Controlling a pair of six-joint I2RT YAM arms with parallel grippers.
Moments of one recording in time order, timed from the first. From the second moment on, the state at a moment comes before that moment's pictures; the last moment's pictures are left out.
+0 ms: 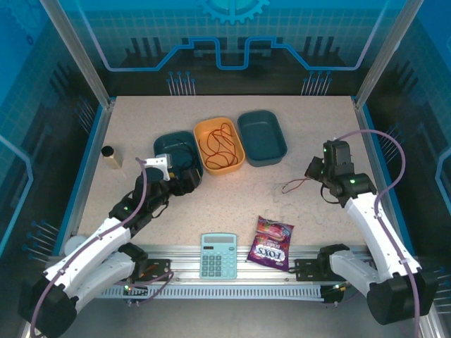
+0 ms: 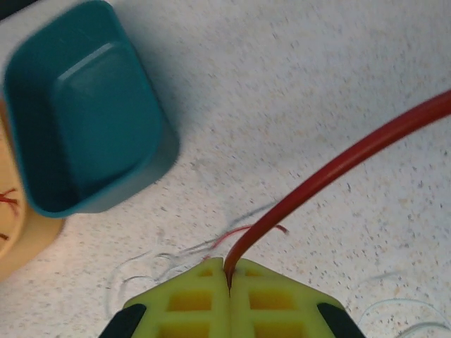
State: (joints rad) left arm -0.45 0.82 0.50 -0.15 -0.05 -0.62; right arm 0.17 0.97 0.90 -0.73 0.13 0.51
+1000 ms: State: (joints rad) left arm -0.45 0.85 0.50 -0.10 0.08 -0.61; right arm 0.31 0.95 1.26 -0.83 -0.15 0.43
